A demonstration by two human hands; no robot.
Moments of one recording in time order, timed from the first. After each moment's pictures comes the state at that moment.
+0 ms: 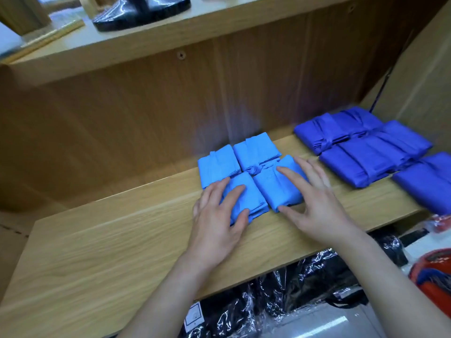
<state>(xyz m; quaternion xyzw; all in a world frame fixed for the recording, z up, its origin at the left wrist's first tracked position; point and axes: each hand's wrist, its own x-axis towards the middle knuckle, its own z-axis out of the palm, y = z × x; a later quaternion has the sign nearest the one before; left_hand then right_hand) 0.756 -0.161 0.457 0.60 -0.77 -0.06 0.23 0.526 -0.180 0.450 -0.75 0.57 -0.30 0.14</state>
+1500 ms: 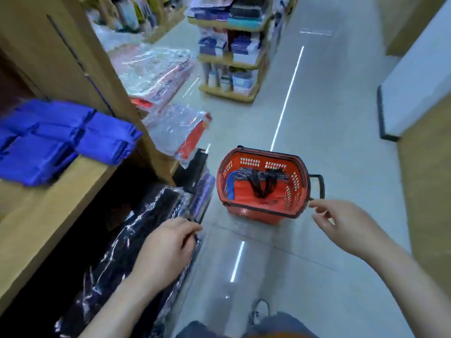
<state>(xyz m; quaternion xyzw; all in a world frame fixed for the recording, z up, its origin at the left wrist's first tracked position) 0.443 -0.022 0.398 0.24 -0.95 -0.21 0.05 0.197 0.233 0.417 -0.34 0.92 -0.11 0.18</state>
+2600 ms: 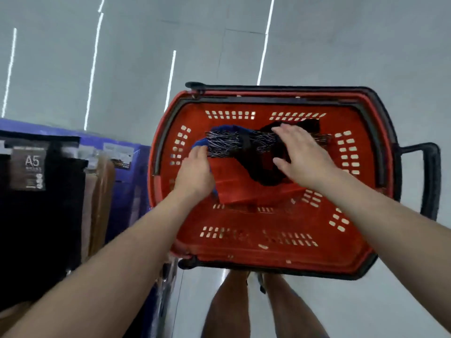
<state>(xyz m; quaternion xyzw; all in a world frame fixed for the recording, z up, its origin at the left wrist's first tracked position) -0.051 -0.197 -0.131 0.29 -0.89 -0.26 -0.24 -0.191 0.006 -0.109 -0.30 0.88 -0.11 0.34</state>
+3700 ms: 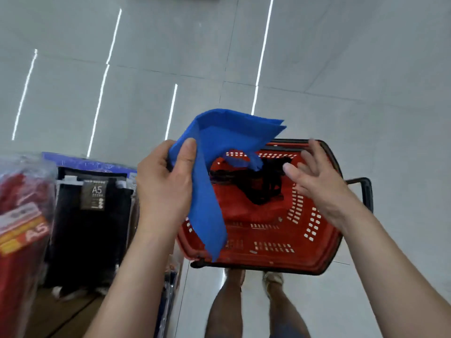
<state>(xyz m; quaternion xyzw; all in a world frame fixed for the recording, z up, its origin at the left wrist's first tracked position) -0.088 -0.195 0.146 0.42 -0.75 -0.49 0.12 -0.201 0.018 0.083 0.07 0.71 -0.56 0.42</state>
